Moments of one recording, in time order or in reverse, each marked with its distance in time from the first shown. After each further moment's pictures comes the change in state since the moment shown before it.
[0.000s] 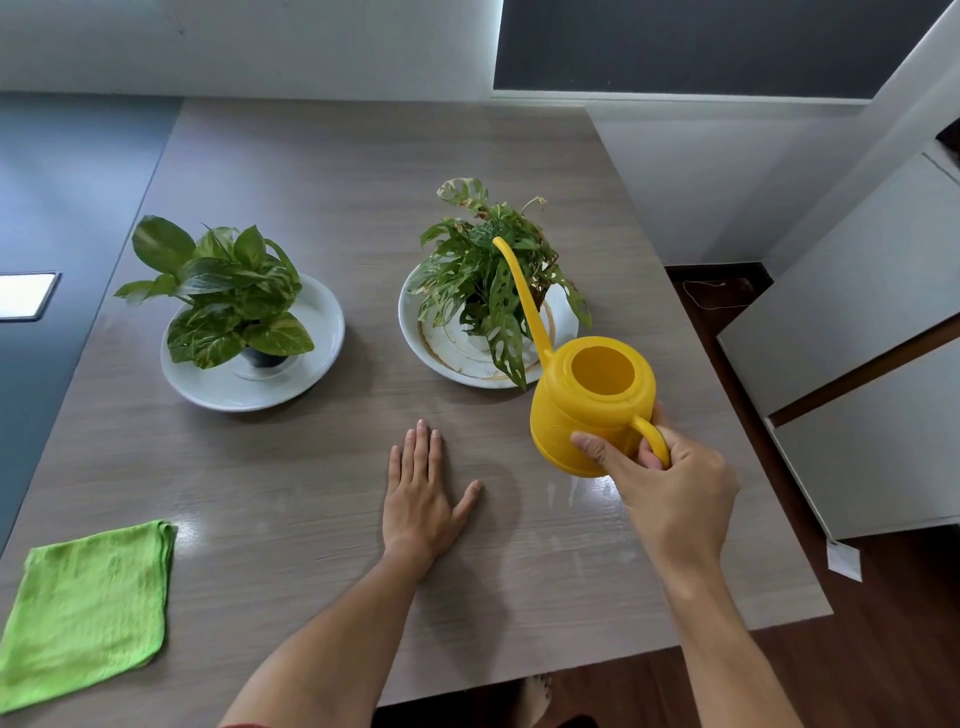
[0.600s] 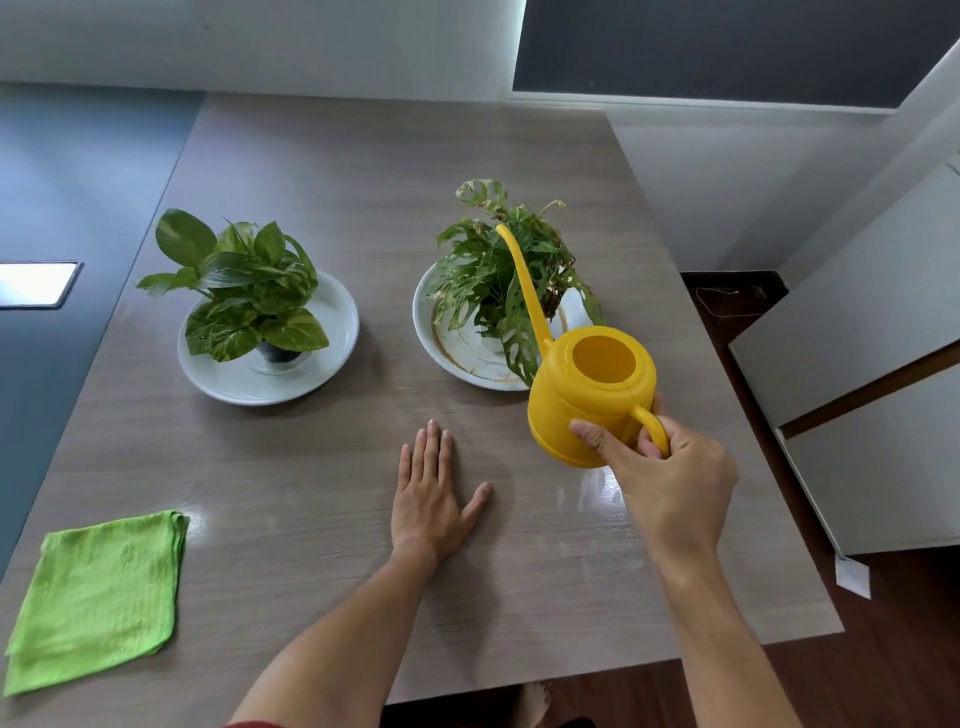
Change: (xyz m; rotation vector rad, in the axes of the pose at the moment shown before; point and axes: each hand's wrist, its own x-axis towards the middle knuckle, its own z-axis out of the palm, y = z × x) left_hand -0.001 0.001 -0.002 -0.033 0.007 -0.005; right_hand 0.008 -0.016 0.012 0.069 -0.026 -0.042
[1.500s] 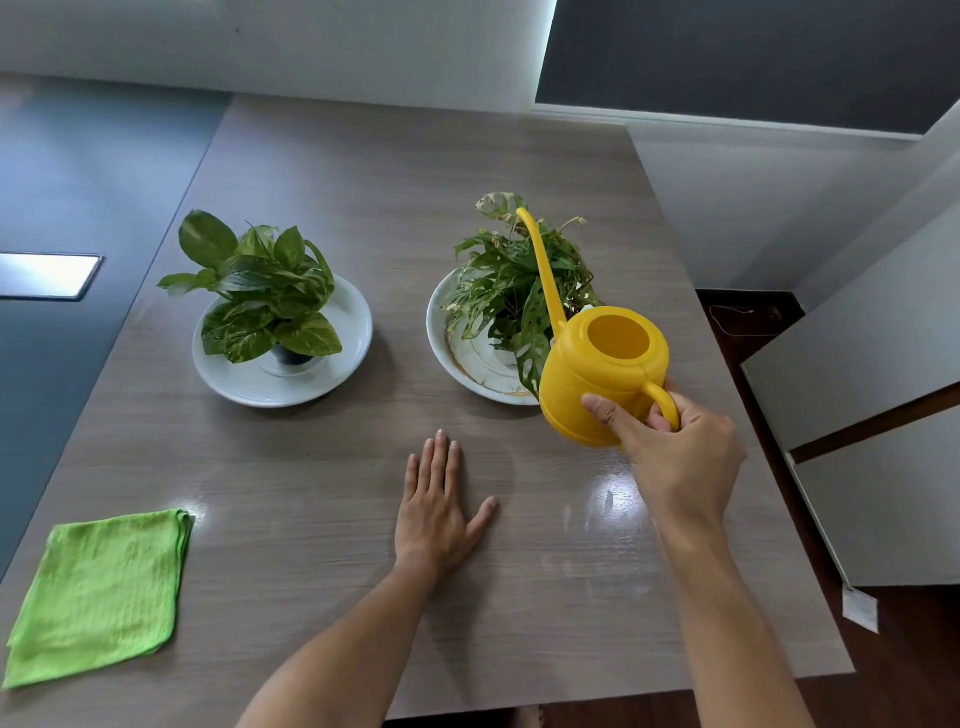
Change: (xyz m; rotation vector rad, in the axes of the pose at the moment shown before) left_hand 0.000 -0.001 0.000 -0.014 -0.004 0.000; right_hand 0.041 -0.001 0.016 -0.043 0.027 0.016
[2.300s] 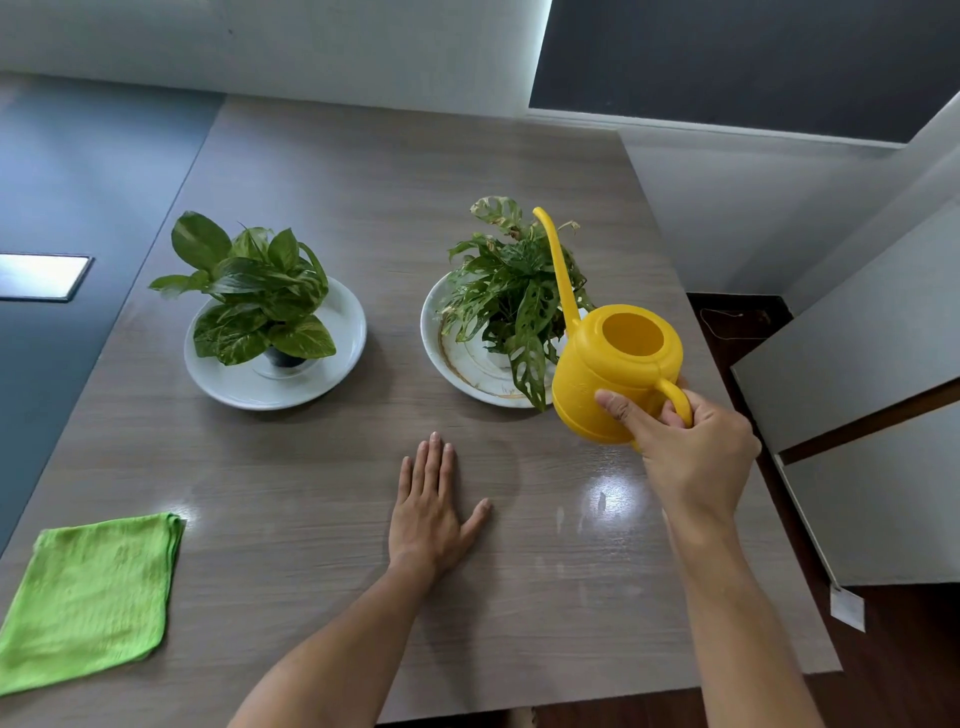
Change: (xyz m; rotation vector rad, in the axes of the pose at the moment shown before) left_hand 0.001 0.000 0.002 -0.019 -0.012 -0.004; right_hand 0.009 0.004 -0.011 0.036 0.031 0.028
